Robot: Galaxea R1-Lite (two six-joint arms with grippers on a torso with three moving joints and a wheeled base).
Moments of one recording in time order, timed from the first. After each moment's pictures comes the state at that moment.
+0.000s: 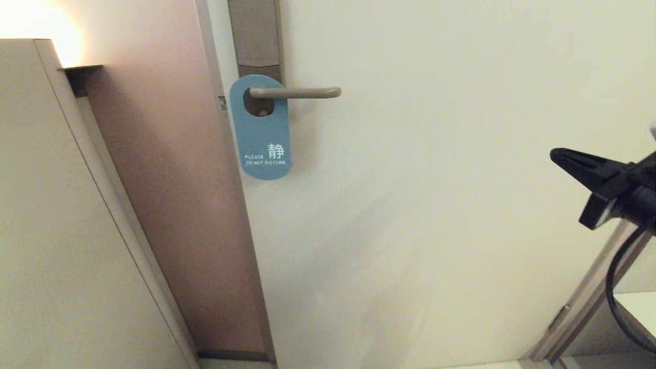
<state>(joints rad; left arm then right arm) 0.00 0.00 0.00 0.02 -0.01 0.02 0.09 1.27 -0.53 -0.78 0.21 -0.37</state>
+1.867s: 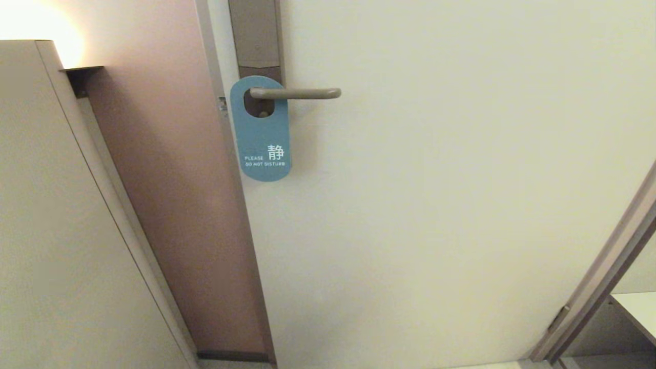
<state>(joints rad) 0.00 0.00 0.00 0.02 -0.01 0.02 -0.01 0.18 0.00 0.00 0.01 -0.06</state>
